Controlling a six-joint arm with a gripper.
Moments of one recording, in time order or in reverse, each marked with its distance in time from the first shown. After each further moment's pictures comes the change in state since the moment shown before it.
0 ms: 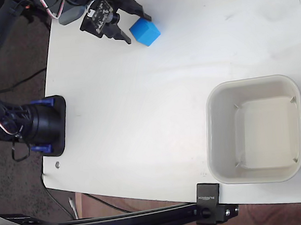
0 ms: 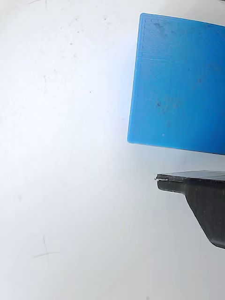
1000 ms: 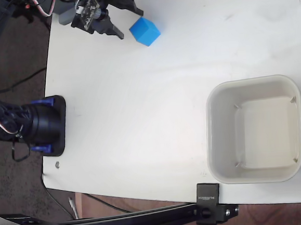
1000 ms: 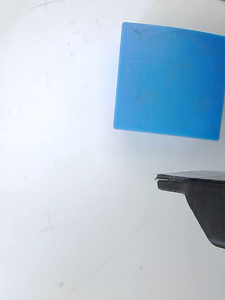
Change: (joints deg) arm -1.8 3.2 0.1 2.2 1.6 3.0
